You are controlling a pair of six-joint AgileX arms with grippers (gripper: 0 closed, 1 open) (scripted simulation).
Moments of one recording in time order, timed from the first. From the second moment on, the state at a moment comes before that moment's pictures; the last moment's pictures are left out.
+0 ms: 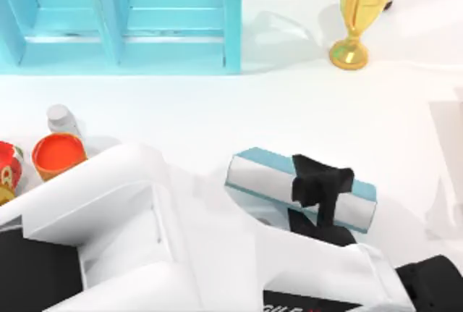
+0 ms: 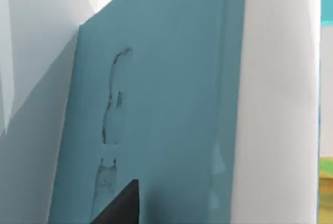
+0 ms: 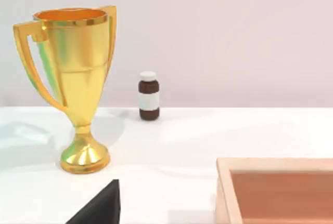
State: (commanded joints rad) left arm -1.31 2.17 1.34 -0.57 -1.30 -2.89; right arm 0.00 0.00 0.00 0.00 0.00 0.00
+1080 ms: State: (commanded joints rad) left arm -1.50 2.29 1.49 -1.12 -1.24 -3.44; right arm 0.00 0.00 0.00 0.00 0.00 0.00
